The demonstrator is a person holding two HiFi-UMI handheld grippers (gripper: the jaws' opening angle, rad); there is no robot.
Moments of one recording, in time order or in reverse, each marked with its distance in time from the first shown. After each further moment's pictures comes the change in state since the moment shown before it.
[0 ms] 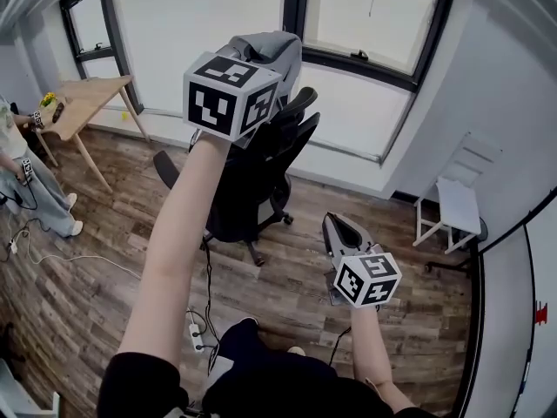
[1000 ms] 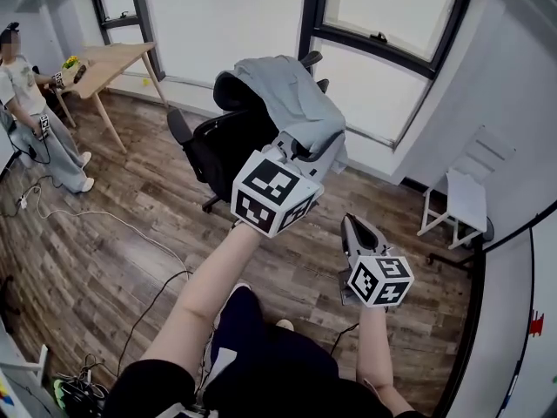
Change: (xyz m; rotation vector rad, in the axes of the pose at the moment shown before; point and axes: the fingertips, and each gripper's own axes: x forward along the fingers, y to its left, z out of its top) left arm -0.066 -0.231 -0.091 -0.193 0.029 -0.099; right arm -0.109 -0.038 -0.062 0.038 0.076 0.002
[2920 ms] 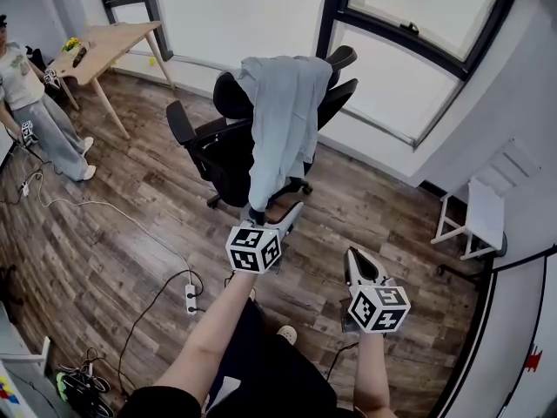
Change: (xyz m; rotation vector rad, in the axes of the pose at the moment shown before) left arm -0.039 0.138 -0.318 -0.487 0.175 0.442; right arm 0.101 -0.046 -0.087 0.085 0.217 -0.028
